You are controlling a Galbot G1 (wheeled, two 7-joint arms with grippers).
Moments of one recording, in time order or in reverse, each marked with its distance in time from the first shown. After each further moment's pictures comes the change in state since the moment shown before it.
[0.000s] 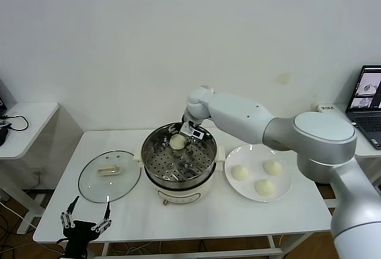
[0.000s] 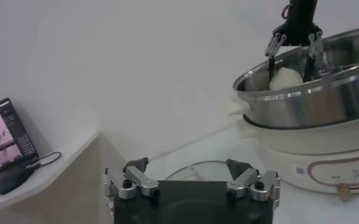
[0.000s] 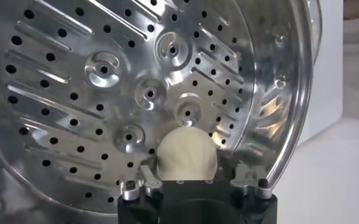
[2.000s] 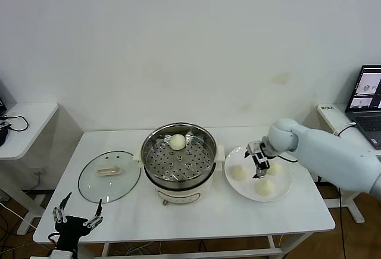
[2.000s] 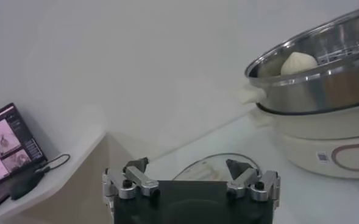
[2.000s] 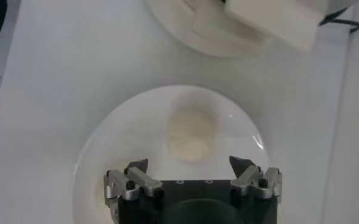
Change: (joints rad) left arm -0.048 0.058 -0.054 0.054 -0.016 0.030 0.027; right arm -0.354 -0.572 0.302 0.366 0.083 -0.662 -0.129
